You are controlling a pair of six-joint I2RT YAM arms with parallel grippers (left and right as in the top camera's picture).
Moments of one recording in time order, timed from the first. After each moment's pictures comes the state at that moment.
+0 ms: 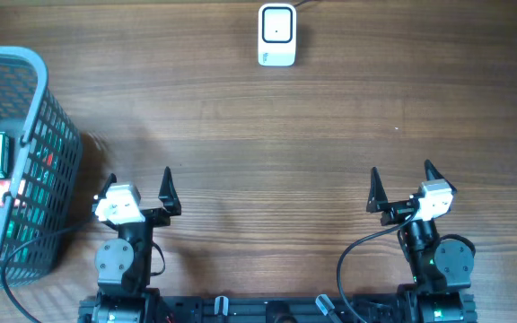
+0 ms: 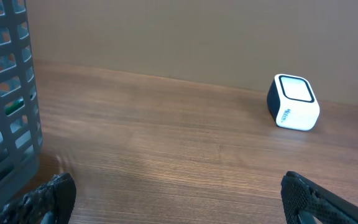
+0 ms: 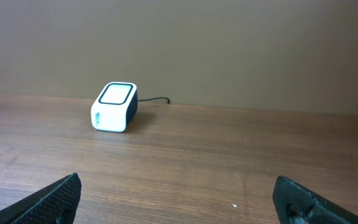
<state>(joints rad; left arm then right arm) -0.07 0.05 0.03 -0.09 -0.13 -0.16 0.05 0.02 0.01 0.00 -0.08 -0.01</state>
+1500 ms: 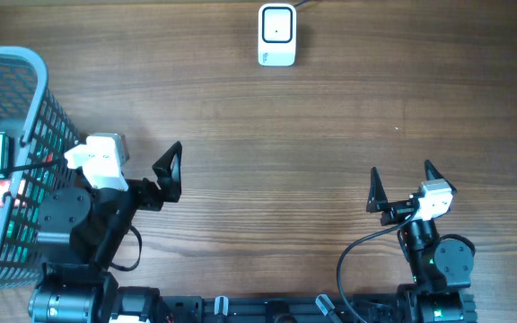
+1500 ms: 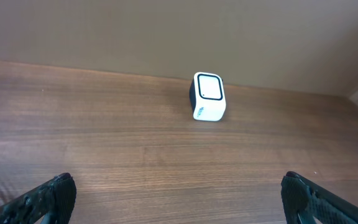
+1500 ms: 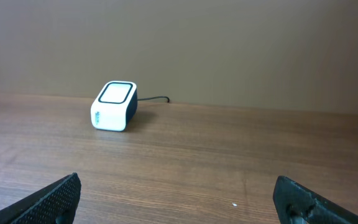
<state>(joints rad) -0.07 0.57 0.80 -0.55 0.17 -0.21 0.05 0.02 0.01 0.00 -0.08 -0.01</state>
